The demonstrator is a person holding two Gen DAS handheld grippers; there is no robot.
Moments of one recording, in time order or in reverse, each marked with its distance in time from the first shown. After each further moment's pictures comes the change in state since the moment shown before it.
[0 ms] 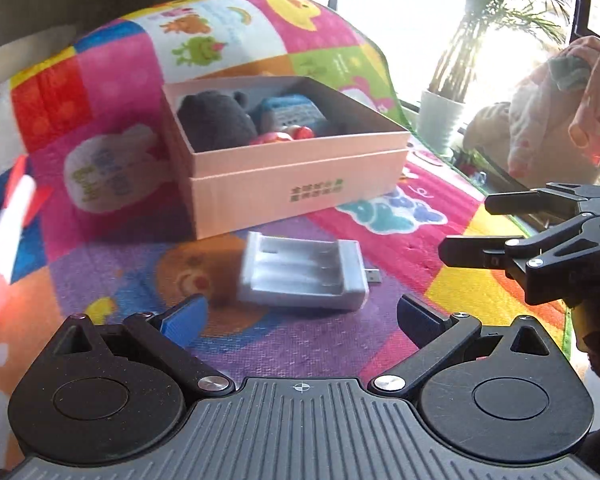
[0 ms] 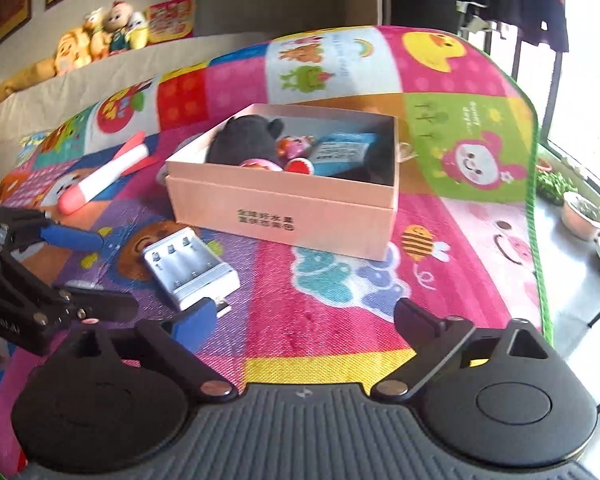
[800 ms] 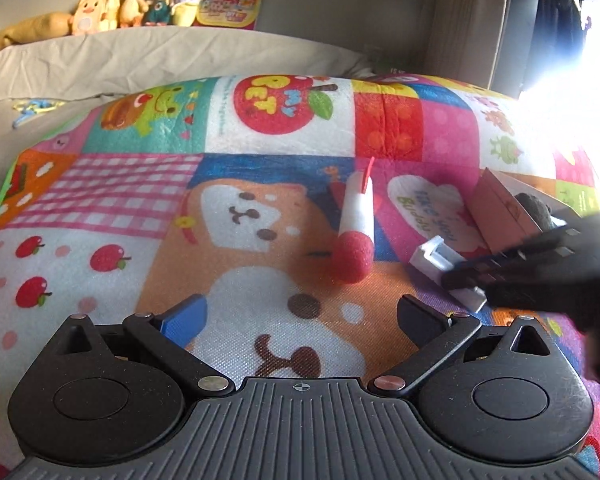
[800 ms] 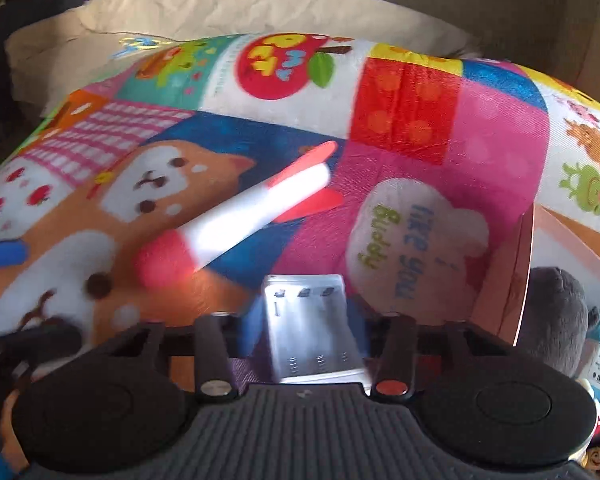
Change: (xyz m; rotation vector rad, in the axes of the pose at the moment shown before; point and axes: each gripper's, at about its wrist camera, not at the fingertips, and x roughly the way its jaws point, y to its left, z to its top) left arm -0.105 0.140 -0.062 -0.479 -0.224 0.541; right arm 0.138 0.212 0.087 -0.490 0.179 0.291
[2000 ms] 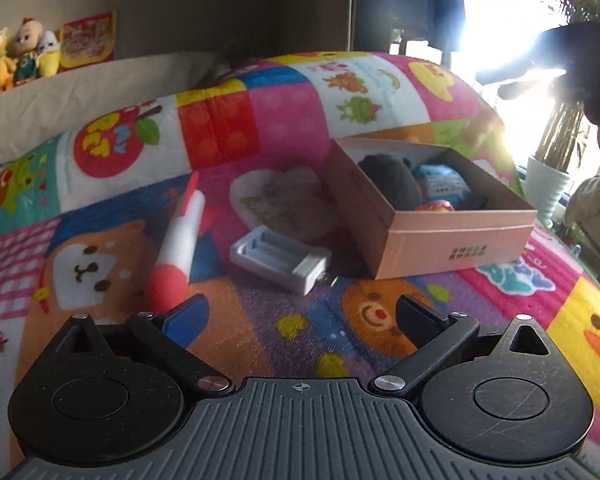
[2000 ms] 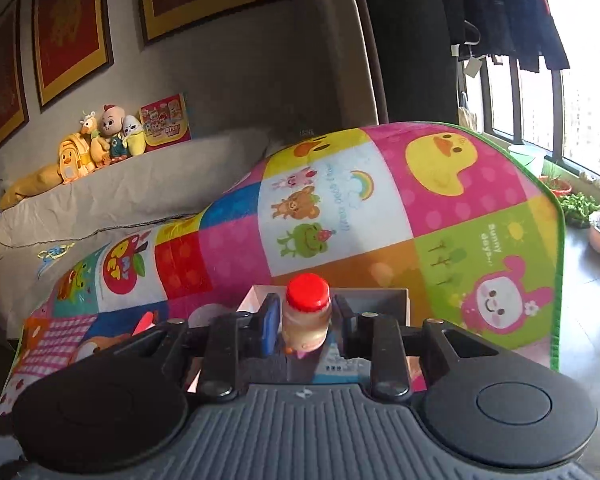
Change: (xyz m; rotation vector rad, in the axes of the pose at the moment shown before) left arm -0.002 -0.099 0.004 0.312 0.023 -0.215; right arm -0.174 -0.185 -0.034 0.537 -0.372 -0.232
